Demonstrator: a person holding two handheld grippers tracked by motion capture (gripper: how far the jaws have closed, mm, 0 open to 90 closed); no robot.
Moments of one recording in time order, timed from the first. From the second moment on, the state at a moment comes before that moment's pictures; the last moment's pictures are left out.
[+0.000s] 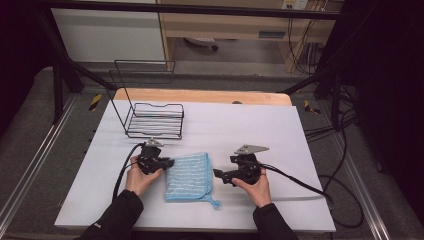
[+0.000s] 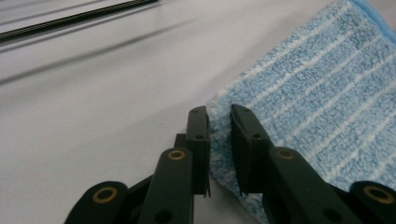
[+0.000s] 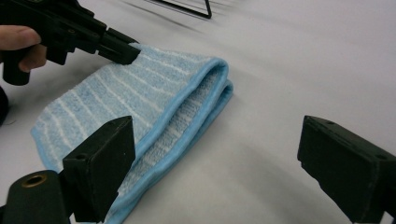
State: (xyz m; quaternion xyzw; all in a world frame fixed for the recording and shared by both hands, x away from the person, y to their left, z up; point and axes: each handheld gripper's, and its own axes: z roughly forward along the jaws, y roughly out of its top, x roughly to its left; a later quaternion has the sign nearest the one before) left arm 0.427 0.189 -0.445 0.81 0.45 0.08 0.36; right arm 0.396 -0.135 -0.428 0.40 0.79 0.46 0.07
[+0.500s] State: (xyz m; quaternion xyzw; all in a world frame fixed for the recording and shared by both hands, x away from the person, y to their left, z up) left arm 0.426 0.189 -0.446 0.82 0.44 0.09 0.36; right arm 0.441 -0.080 -0.444 0.42 0.80 0.43 0.07
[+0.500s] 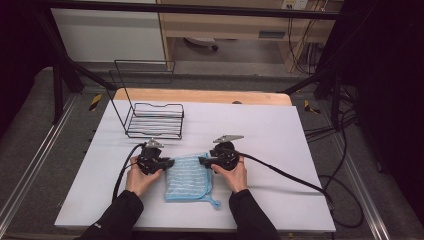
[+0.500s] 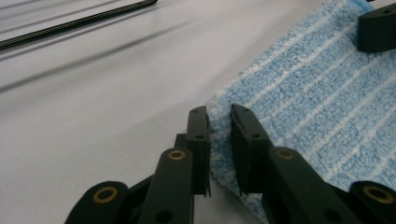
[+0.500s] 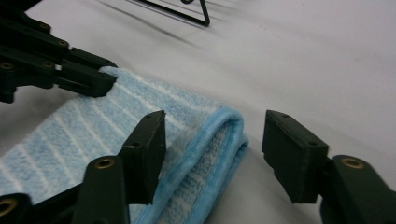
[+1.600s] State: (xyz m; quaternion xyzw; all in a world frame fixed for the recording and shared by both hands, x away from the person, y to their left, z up) left arm 0.426 0.193 -0.446 0.81 0.44 0.08 0.38; right arm 0.445 -0.078 -0.452 0.45 0.79 0.41 0.00
